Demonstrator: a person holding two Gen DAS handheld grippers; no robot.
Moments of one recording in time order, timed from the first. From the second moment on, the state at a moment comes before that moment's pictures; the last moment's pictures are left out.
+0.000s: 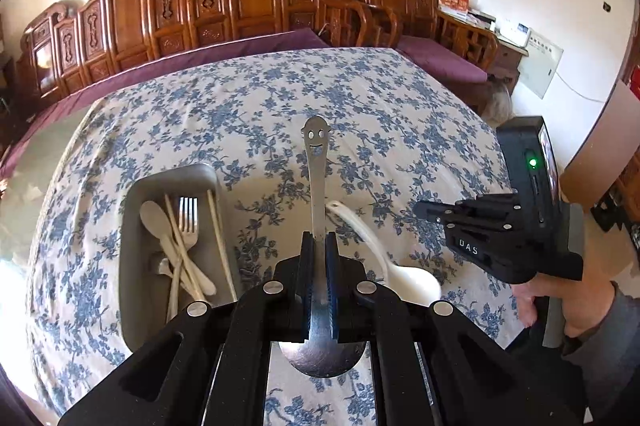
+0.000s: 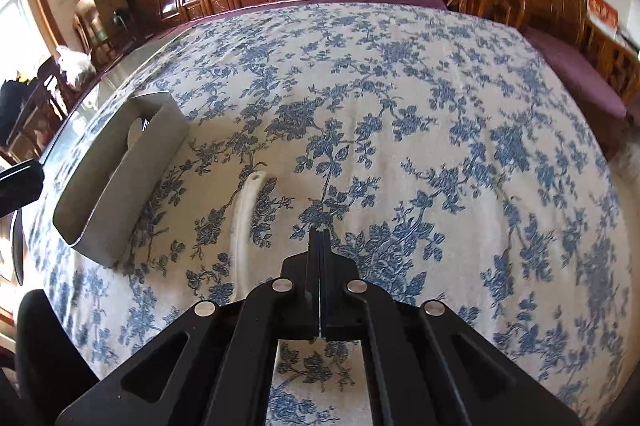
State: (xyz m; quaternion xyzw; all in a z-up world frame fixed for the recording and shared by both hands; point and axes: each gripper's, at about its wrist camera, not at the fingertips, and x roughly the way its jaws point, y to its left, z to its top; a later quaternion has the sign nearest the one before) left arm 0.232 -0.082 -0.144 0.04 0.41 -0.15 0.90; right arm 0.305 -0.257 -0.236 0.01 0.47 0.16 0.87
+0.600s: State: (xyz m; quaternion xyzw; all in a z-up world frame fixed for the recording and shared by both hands) left arm 0.222 -0.052 -0.134 0.03 0.40 -0.15 0.90; right arm 0.298 -0.189 -0.268 -0.06 0.50 0.19 0.84
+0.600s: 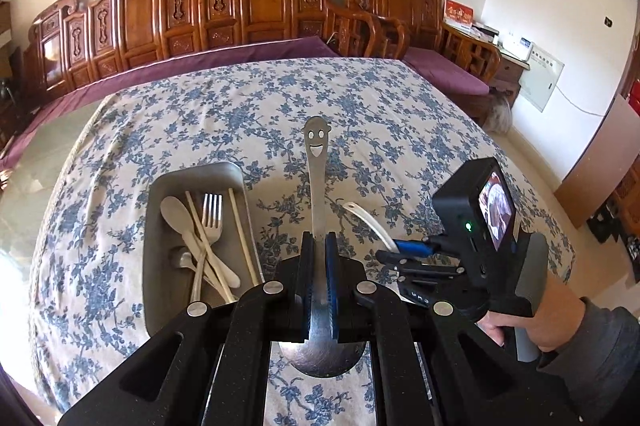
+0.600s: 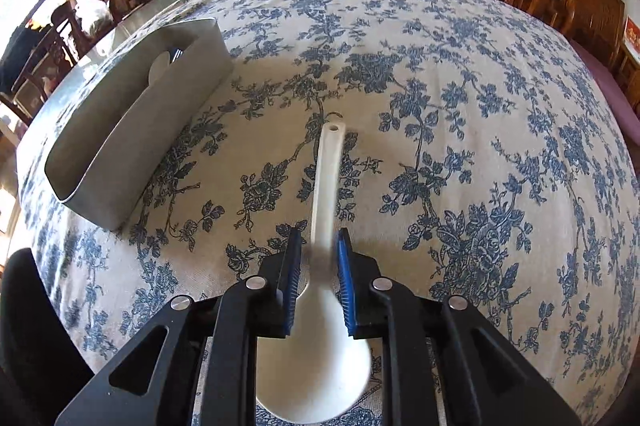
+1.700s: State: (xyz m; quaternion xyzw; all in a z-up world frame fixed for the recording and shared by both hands) left arm 0.284 0.023 -0.193 0.01 0.46 -0.07 0.88; right arm 0.265 -0.199 -0.166 -0.05 0.42 0.23 0.88
